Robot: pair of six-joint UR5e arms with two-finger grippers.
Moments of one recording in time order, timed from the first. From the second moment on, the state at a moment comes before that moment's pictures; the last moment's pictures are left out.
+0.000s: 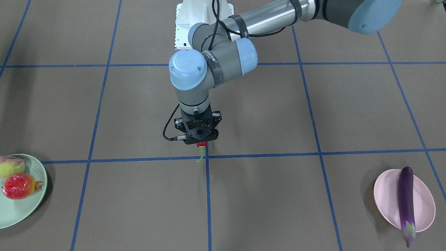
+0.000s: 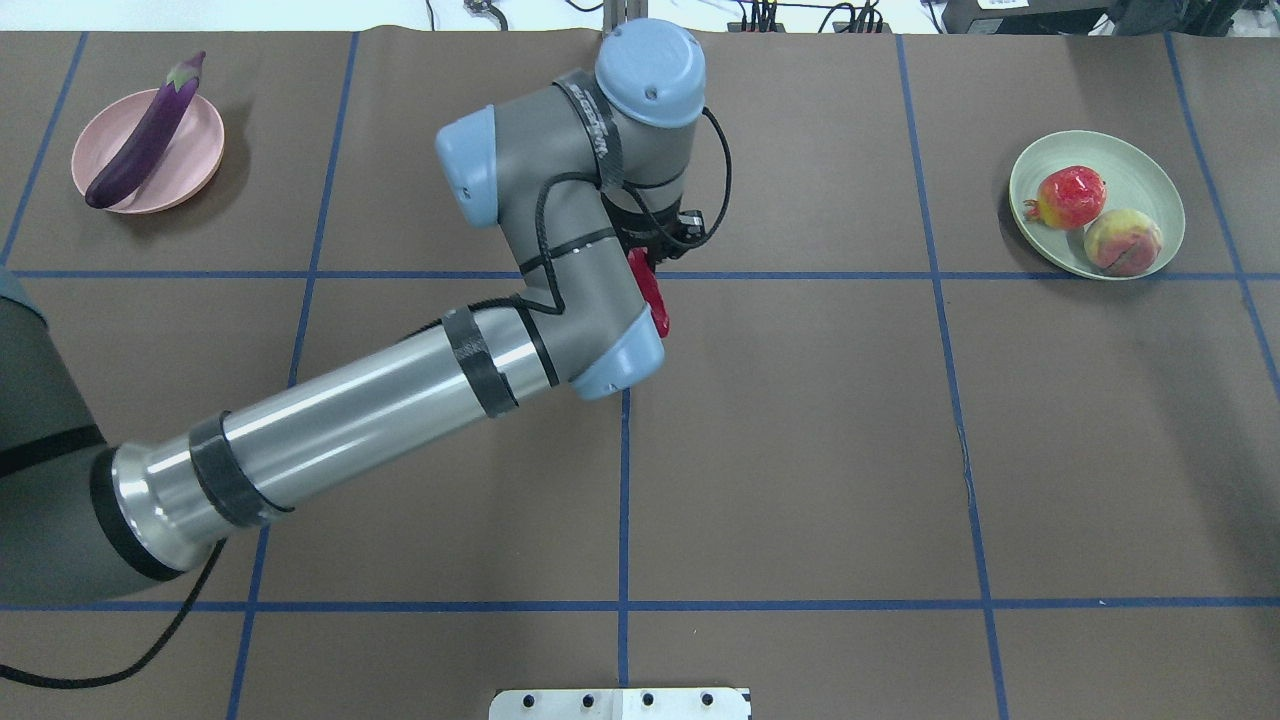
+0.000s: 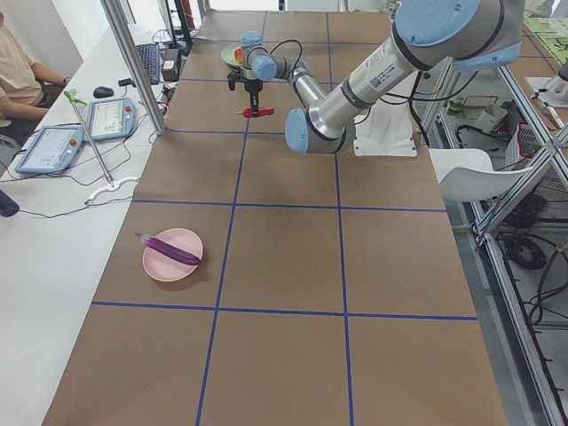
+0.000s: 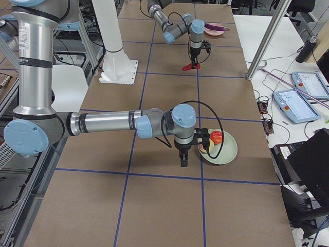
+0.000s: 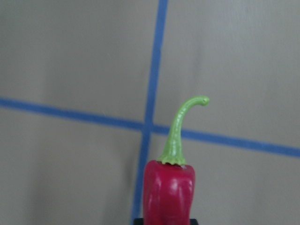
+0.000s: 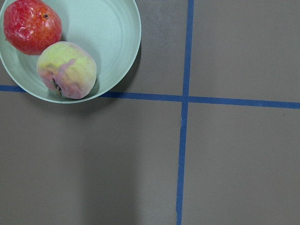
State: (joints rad) left arm -0.68 -2.68 -1.13 -1.57 -1.99 -1.14; right arm 1.51 -1.66 1.77 -1.50 2.34 0.11
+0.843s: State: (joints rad) left arm -1.10 -2.42 -0.94 -1.73 -2.08 -0.29; right arm 1.51 -1.66 1.76 -1.50 2.34 0.11
